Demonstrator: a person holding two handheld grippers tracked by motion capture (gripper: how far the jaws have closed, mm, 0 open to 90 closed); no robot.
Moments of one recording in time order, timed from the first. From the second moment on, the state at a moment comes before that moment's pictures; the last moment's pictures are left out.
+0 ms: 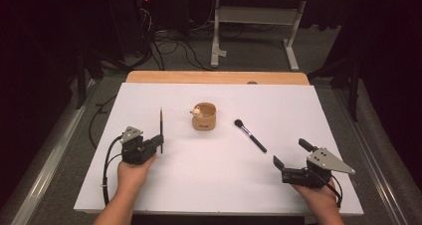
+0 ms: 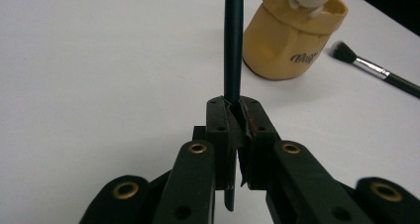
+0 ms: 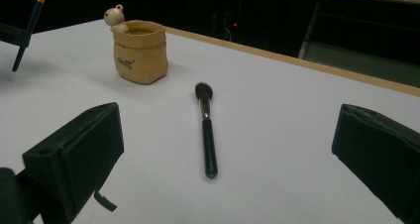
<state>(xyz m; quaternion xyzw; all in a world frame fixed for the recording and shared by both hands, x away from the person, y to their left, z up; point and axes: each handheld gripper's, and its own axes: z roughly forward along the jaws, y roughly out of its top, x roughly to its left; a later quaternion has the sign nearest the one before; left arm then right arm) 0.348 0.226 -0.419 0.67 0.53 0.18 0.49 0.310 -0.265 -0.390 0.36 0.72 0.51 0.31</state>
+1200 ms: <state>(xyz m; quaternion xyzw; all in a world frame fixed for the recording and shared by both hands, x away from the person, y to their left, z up) 0.335 0.220 -0.421 0.67 0.47 0.20 0.54 0.312 -0.259 -0.394 0.36 0.73 0.50 0.31</state>
